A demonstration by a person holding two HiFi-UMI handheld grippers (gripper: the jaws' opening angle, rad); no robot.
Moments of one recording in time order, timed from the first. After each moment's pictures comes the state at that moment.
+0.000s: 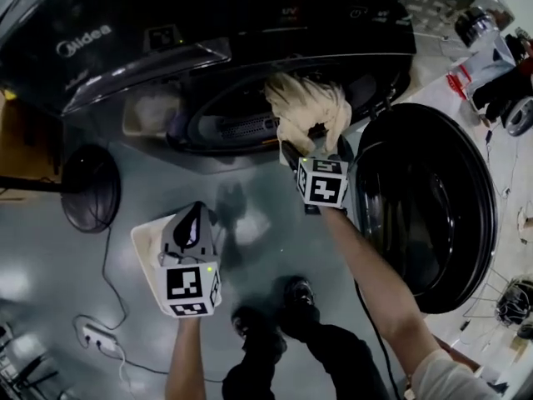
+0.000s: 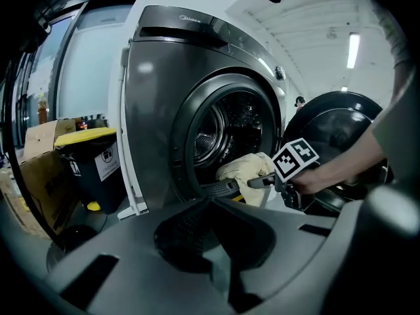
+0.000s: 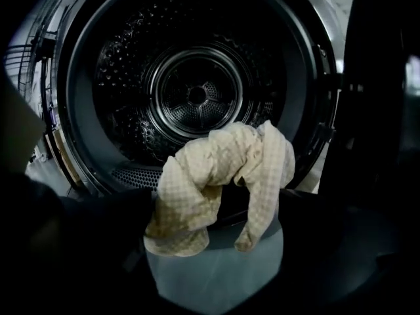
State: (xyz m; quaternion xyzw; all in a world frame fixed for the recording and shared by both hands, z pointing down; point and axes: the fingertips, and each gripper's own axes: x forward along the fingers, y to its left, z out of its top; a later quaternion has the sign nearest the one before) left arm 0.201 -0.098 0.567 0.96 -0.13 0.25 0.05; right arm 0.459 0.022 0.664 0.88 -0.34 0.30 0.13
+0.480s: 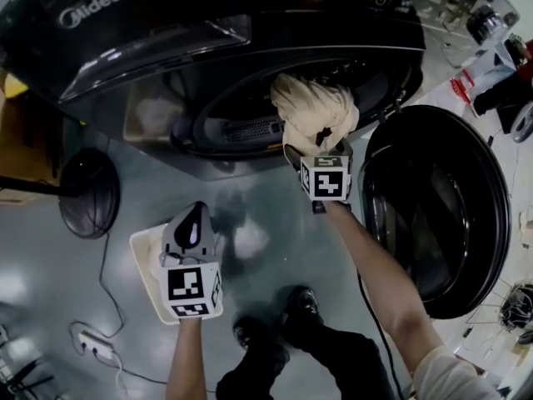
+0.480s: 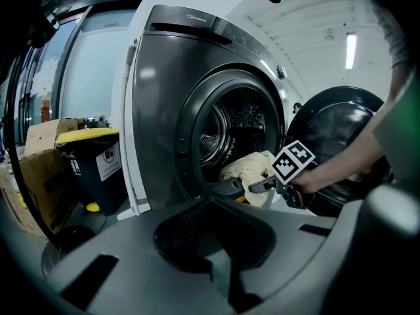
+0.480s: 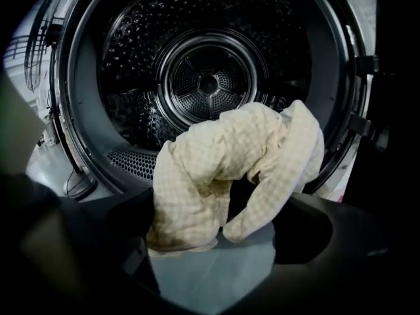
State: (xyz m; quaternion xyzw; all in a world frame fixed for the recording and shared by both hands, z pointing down) left arm 0.201 -0.110 0.592 0.96 -0.14 0.23 0.05; right arm 0.465 0.007 0.700 0.86 -0.38 0.31 0.17
